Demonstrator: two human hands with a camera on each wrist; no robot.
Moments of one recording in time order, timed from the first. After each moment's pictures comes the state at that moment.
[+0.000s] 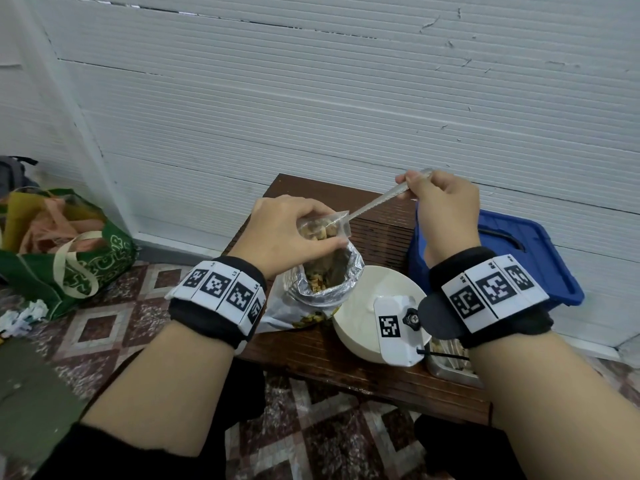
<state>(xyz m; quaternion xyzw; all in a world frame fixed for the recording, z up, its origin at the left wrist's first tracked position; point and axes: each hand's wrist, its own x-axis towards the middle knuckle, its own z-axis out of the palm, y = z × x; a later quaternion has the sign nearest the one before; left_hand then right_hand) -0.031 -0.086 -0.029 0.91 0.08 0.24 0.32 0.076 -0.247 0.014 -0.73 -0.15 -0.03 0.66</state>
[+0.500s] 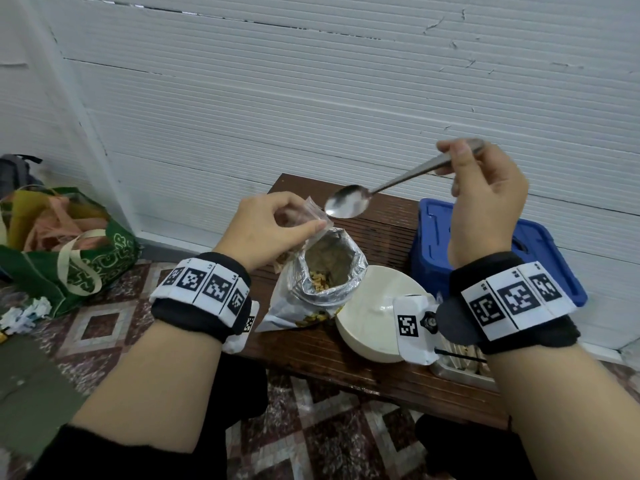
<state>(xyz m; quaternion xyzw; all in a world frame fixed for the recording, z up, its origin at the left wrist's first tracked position) -0.043 -0.070 -0.027 0.87 0.13 0.25 0.41 0.071 -0.266 0.026 -0.62 -0.26 -0.16 0.72</state>
